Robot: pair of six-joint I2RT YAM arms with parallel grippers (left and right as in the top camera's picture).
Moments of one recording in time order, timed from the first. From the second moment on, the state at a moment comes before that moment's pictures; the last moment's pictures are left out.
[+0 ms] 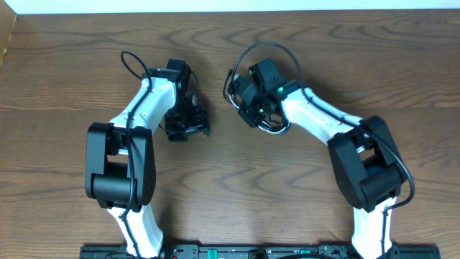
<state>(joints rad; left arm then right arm) -0.15 1.98 1.36 -1.07 0.28 -0.29 0.51 2.09 1.44 -0.44 -0.39 -0.26</state>
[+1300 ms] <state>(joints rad) -0.28 1.98 1.36 -0.75 0.83 -0.15 0.34 2.09 1.48 -0.17 -0.82 0.57</state>
